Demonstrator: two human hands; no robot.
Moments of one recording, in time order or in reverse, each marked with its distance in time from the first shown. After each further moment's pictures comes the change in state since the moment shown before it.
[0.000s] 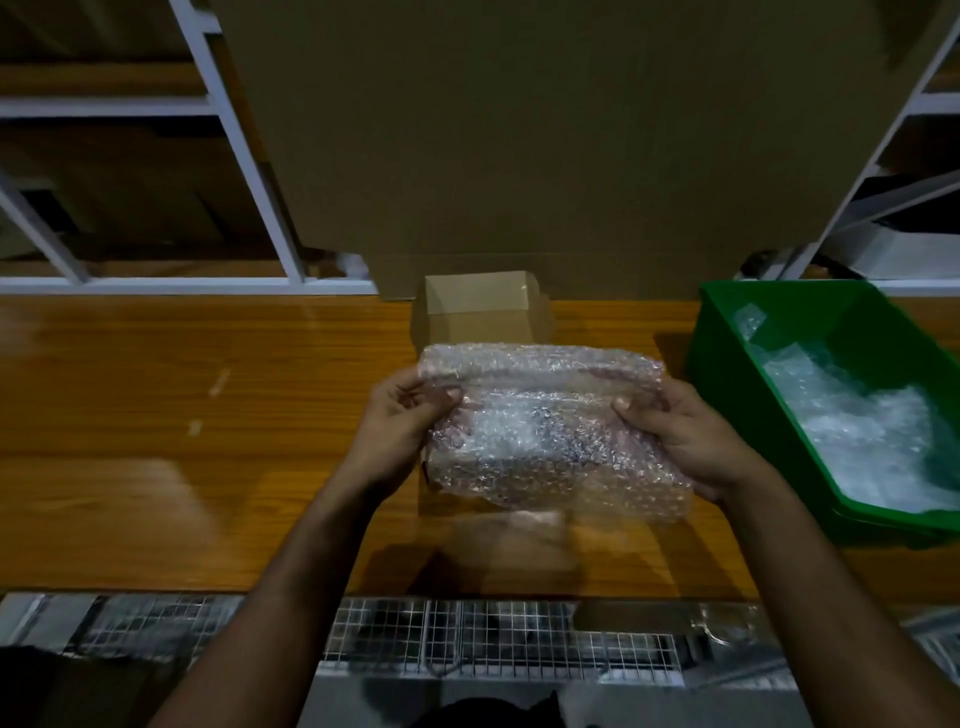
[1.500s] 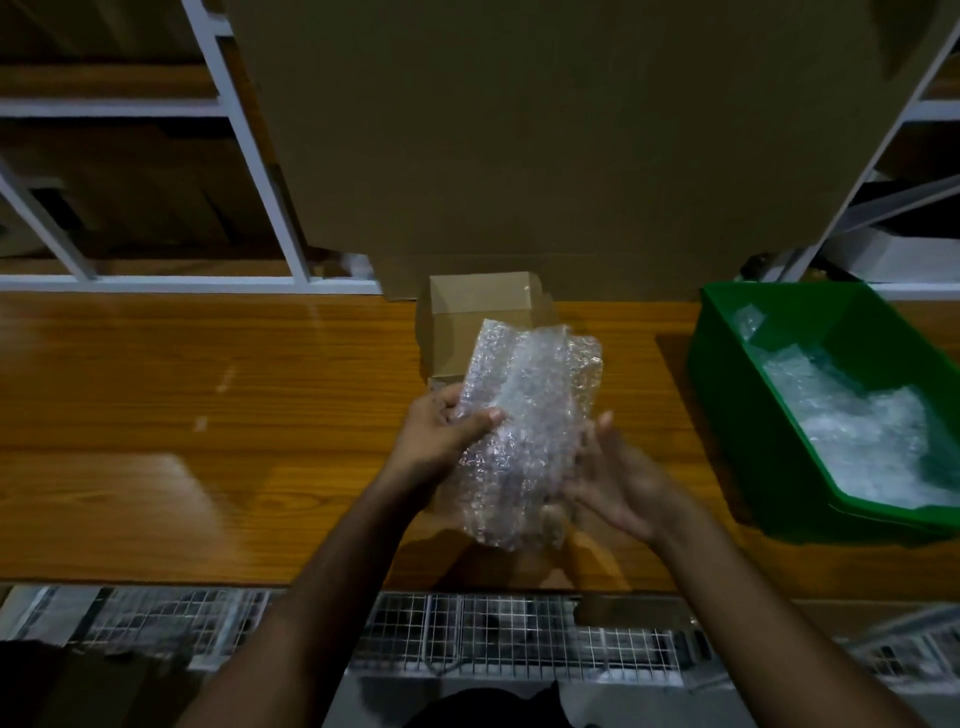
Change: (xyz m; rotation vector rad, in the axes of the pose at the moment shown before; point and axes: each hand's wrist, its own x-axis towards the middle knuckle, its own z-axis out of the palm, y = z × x) left_hand -0.008 -0.014 0.020 0.099 -0.050 -0.114; right_hand -0.010 0.029 0.056 0.355 -0.140 0.275
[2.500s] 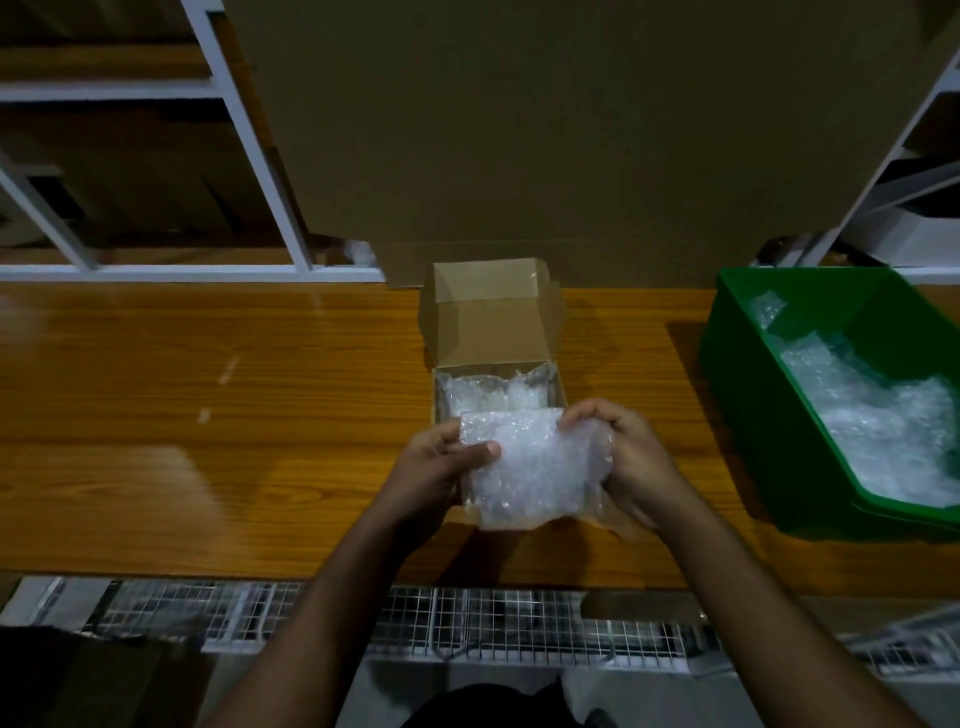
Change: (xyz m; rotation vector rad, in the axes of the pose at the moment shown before) left_hand -0.023 -0.022 -0.005 -0.210 -0.025 -0.247; right_hand 0.012 0.001 0.000 -0.218 0.248 -0.246
